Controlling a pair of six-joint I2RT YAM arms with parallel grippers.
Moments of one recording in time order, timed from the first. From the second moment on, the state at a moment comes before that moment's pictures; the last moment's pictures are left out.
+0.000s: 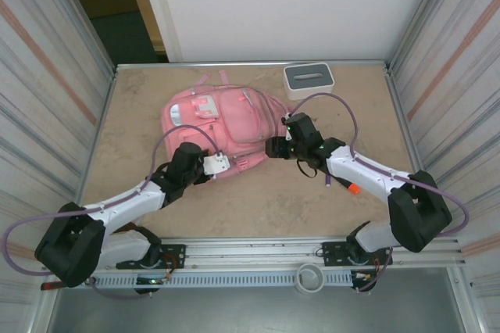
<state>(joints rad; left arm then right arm) -0.60 1.17 0.48 0.04 -0.12 0.87 0.64 1.40 0.87 -0.27 -0.01 0.51</state>
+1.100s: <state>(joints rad) -0.44 1.11 0.53 -0.08 0.26 0.63 1.15 1.59 0.73 0.33 0.52 -0.14</state>
